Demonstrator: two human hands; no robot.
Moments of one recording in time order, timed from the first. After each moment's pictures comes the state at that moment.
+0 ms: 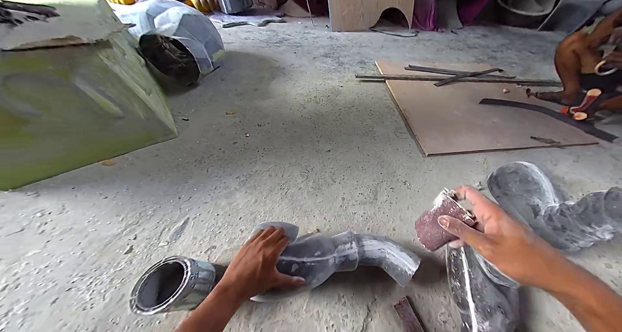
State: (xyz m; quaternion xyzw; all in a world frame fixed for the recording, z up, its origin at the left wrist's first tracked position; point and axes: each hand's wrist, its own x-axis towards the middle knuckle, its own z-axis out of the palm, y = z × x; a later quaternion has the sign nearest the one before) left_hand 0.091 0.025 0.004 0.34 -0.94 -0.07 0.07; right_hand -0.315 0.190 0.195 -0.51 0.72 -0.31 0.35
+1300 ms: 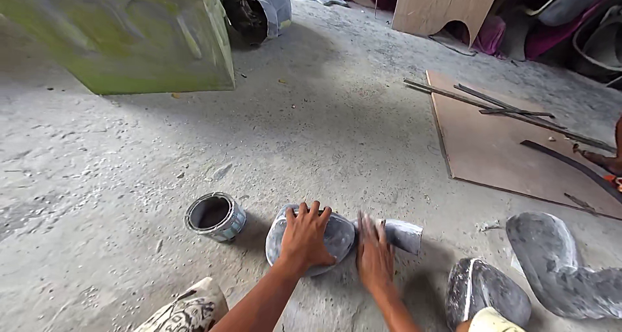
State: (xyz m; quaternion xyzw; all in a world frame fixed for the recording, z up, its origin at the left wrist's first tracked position) left_hand 0.037 0.067 0.029 0.57 -0.80 -0.15 -0.10; right_hand -0.156 0.143 -0.045 -0.63 0.77 -0.02 0.07
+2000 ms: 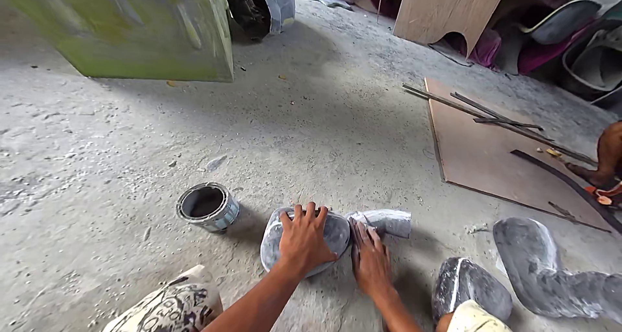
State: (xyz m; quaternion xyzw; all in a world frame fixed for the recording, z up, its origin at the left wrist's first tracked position) left_hand 0.023 0.090 0.033 0.61 -0.76 -0.17 -0.11; right_hand -0.168 0.166 -0.043 -0.68 0.73 -0.02 0.05
